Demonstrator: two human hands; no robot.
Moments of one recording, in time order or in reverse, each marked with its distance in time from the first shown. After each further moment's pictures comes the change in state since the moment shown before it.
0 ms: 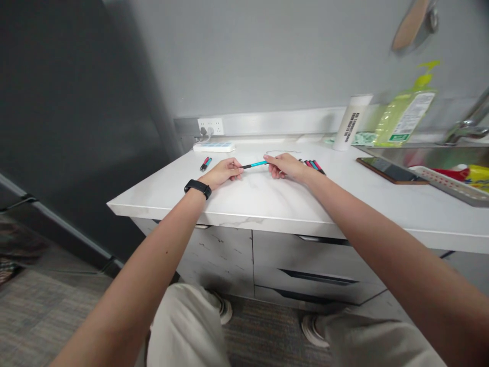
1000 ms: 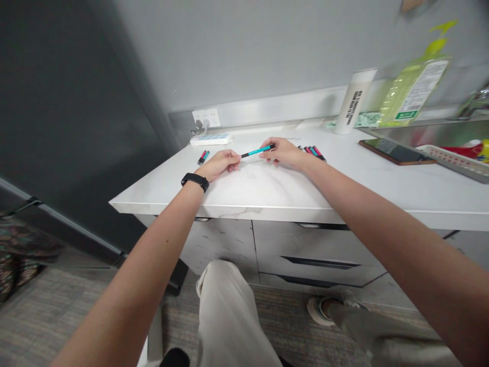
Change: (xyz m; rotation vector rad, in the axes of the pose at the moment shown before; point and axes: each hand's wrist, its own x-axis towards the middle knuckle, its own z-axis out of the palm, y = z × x) left_hand 0.006 0.003 0.001 -0.001 -0.001 -0.052; right_hand 0.009 0.011 -0.001 0.077 0.023 -0.211
